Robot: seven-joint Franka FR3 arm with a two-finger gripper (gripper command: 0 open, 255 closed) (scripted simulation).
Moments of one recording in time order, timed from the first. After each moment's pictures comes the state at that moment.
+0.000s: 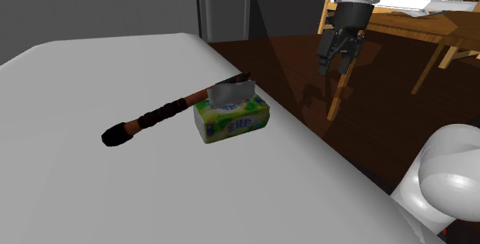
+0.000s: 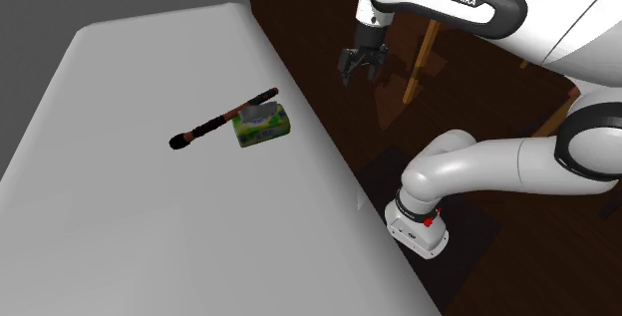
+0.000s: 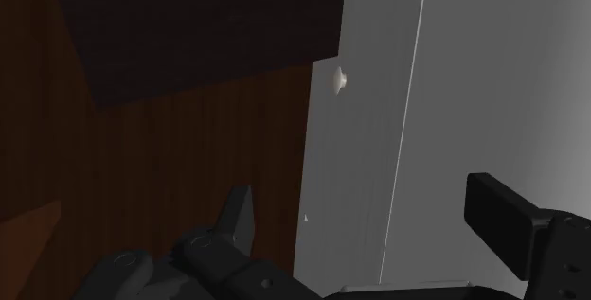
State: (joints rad) arm 0.02 -0.79 -0.04 -2.32 0.12 1.50 0.16
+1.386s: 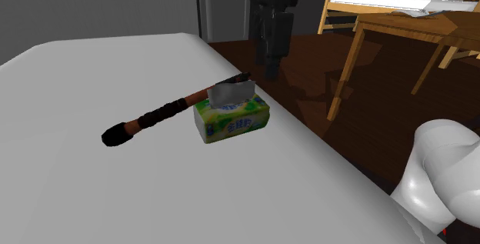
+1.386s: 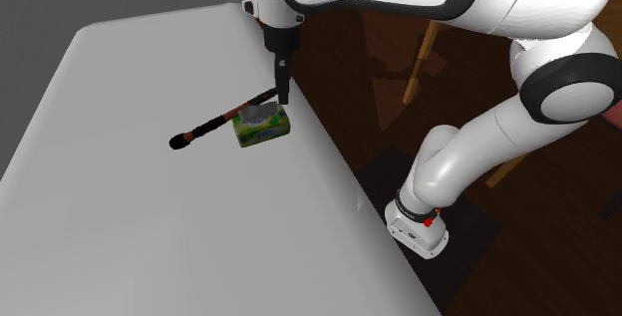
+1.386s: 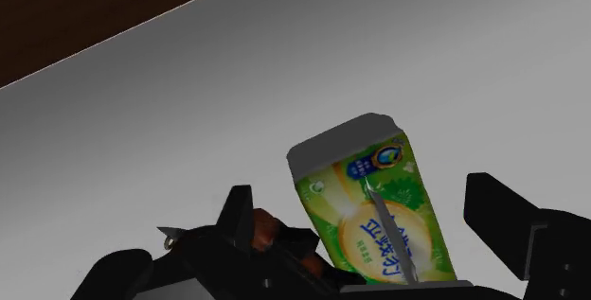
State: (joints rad) arm 0.39 -0.43 0.15 -1.94 0.15 1.54 -0.38
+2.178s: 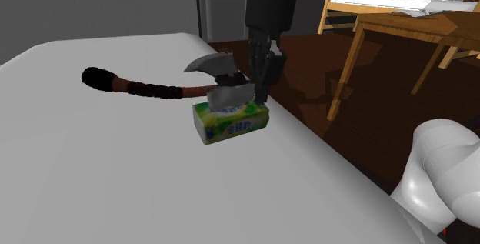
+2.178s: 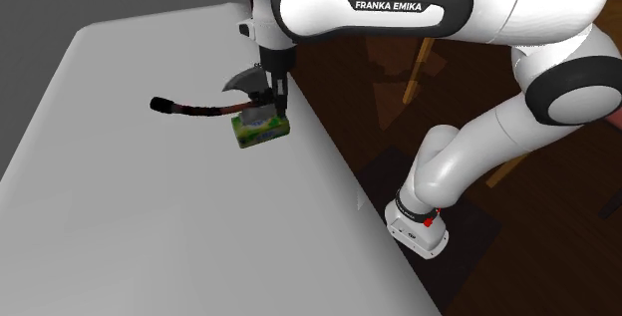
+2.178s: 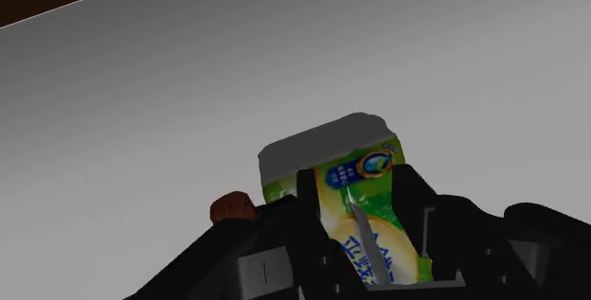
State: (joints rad) arm 0.42 -0.44 0.17 -2.03 0.16 1.63 -0.44
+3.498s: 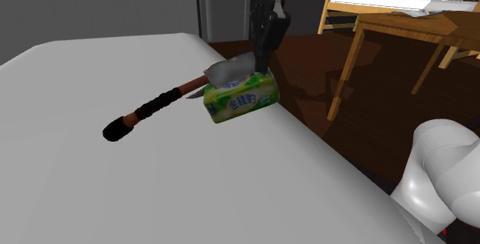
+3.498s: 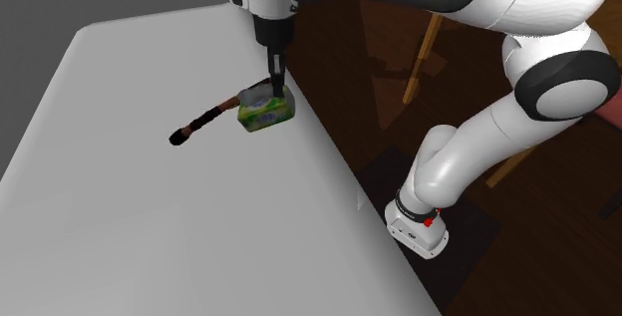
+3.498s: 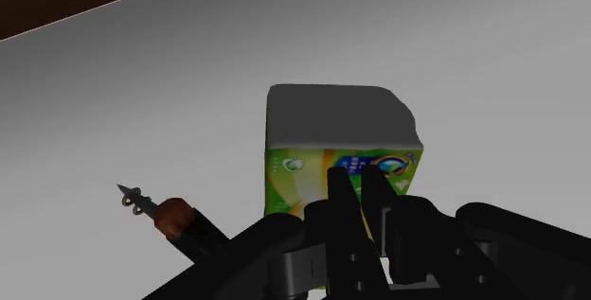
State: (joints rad) arm 0.42 -0.39 0.17 -1.84 0.15 1.48 -0.42
